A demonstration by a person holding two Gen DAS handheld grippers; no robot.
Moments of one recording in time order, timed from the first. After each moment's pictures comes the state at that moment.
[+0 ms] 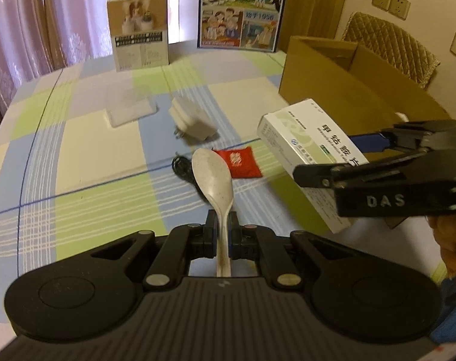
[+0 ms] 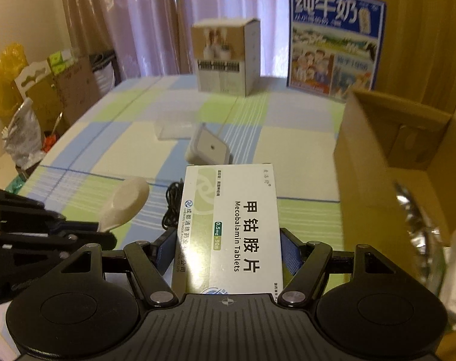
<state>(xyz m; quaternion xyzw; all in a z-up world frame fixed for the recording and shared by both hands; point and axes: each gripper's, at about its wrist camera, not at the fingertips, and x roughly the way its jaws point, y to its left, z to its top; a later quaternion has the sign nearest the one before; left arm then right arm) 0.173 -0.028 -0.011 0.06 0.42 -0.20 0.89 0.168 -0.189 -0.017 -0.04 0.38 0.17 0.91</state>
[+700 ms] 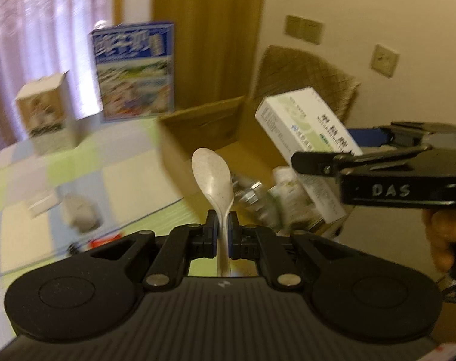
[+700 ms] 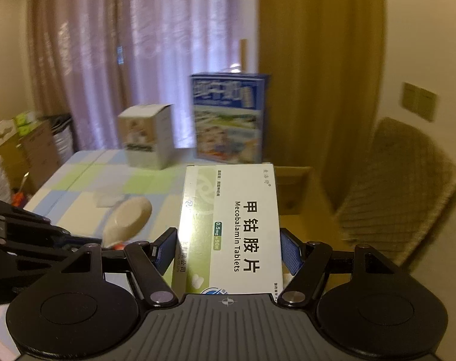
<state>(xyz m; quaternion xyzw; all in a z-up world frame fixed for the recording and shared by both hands) 0.125 -0.186 0.087 0.07 0.34 -0.31 0.88 0.101 -0.357 0.101 -0.01 0.28 0.07 0.96</state>
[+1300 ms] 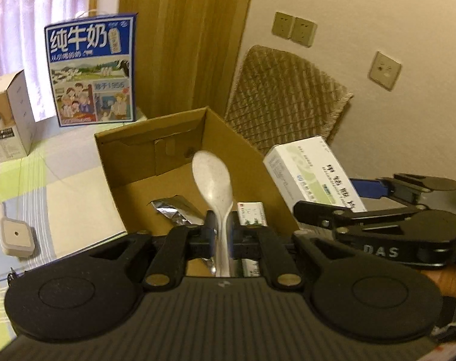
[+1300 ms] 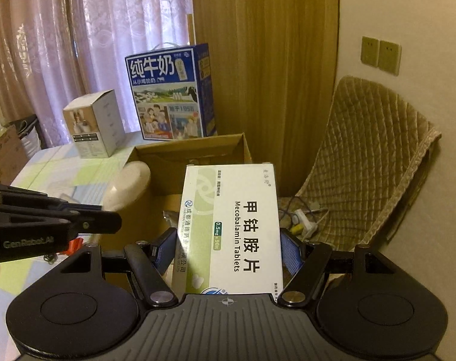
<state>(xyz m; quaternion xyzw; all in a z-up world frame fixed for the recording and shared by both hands) 0.181 -0.284 0.062 0.04 0.37 -0.32 0.87 0.133 -0.439 0.068 0.03 0.33 0.04 0.94</state>
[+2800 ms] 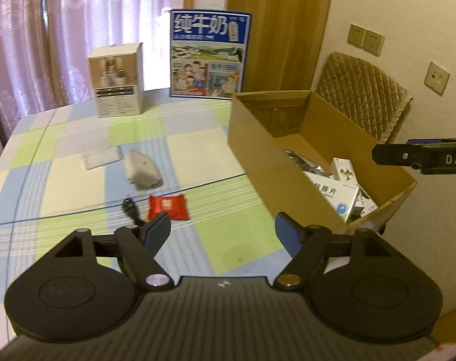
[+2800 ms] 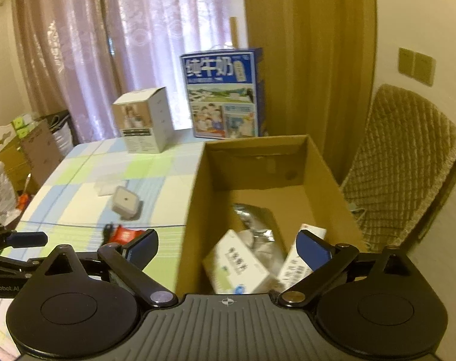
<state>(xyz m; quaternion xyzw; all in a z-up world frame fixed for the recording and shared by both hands) 0.104 -0.101 0.060 0.03 0.36 -0.19 0.91 0.098 -0.346 0.084 0.03 0.32 0.09 0.94</state>
